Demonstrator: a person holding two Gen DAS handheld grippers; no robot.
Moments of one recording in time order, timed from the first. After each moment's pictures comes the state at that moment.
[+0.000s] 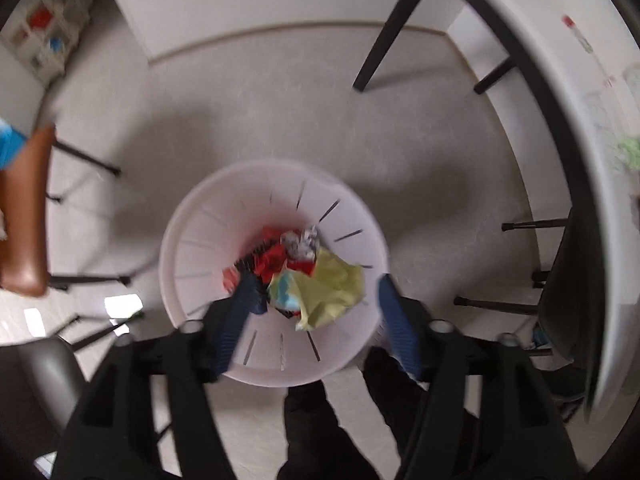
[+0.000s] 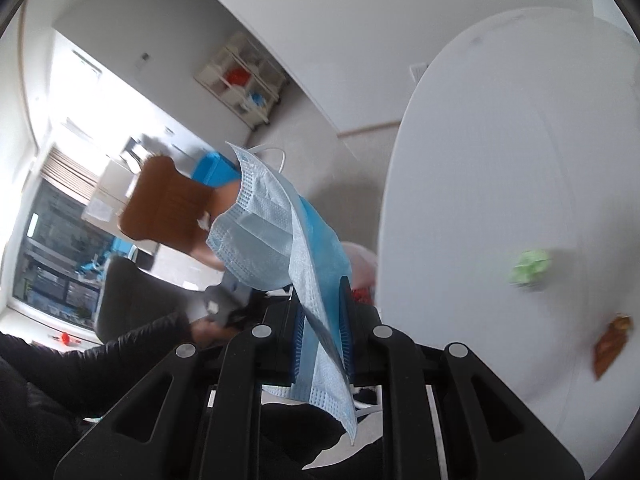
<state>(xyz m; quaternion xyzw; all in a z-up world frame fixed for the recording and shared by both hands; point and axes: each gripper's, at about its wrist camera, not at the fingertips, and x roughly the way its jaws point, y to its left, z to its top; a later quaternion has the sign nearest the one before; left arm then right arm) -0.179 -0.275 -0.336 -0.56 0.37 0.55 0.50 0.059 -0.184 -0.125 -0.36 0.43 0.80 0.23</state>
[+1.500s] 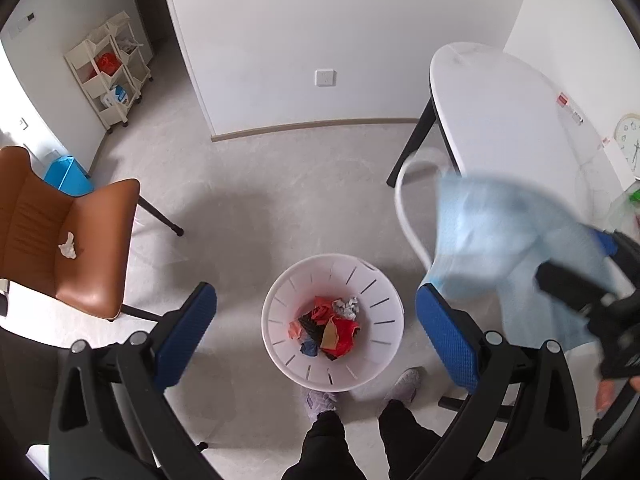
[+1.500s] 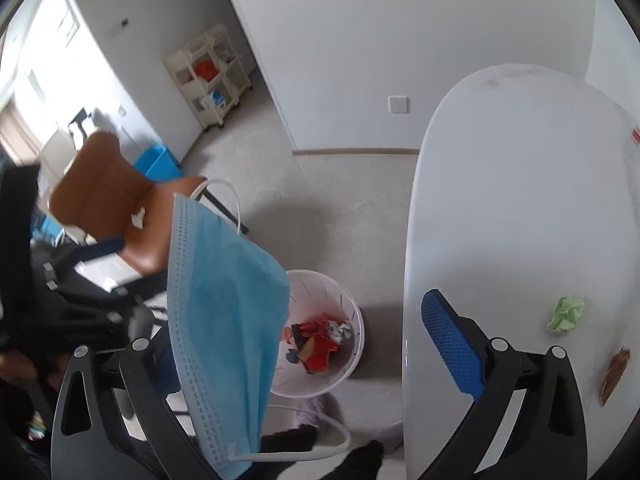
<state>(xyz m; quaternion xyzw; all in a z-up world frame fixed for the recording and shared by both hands) -0.219 -0.340 -0.143 -0.44 0.30 0.67 0.51 -0.047 -0.226 -0.164 -0.39 0.29 0.81 0.33</state>
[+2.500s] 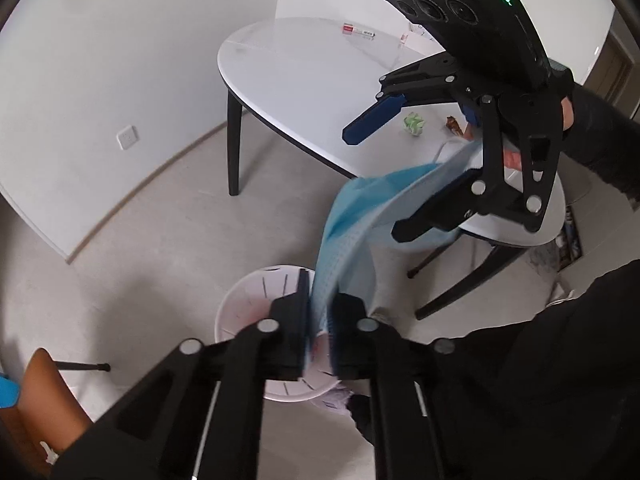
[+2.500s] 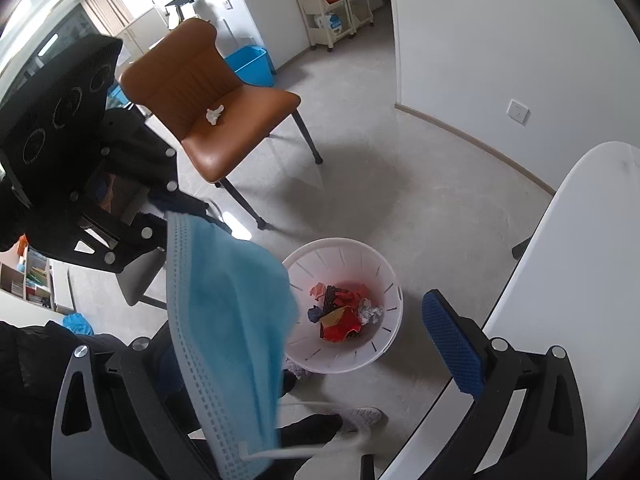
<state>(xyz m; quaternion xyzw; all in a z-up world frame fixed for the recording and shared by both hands) -0.232 -0.342 -0.149 -0.30 0.37 0.39 0.79 -0.120 -0.234 -0.160 -0.51 0.21 0.83 0.12</state>
